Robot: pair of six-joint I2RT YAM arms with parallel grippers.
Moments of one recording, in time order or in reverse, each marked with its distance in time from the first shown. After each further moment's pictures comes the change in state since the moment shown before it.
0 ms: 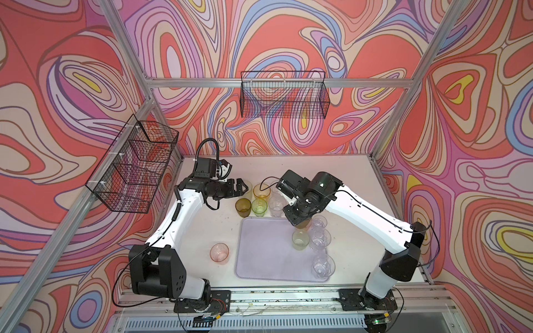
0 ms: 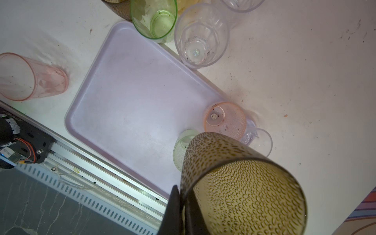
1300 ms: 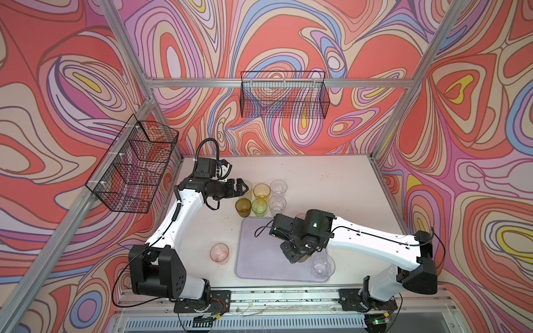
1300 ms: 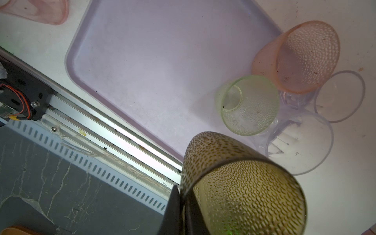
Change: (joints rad) left arm 0.000 -0.001 0.000 0.000 0.008 -0.001; right arm 0.280 -0.137 -0.353 0.117 -0.005 0.249
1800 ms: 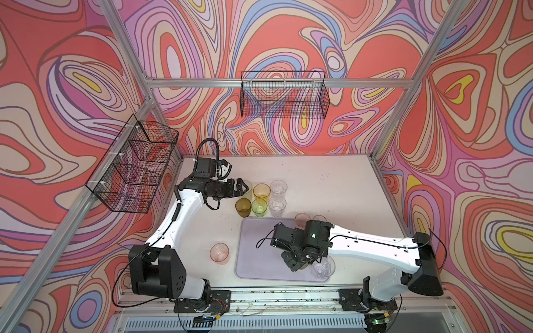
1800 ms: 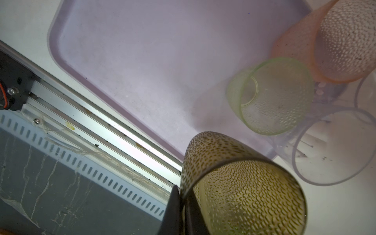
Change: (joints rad) left arm 0.000 0.000 0.000 0.000 0.000 -0.001; right arm 0.040 -0.039 -0.160 0.111 -0.008 0.011
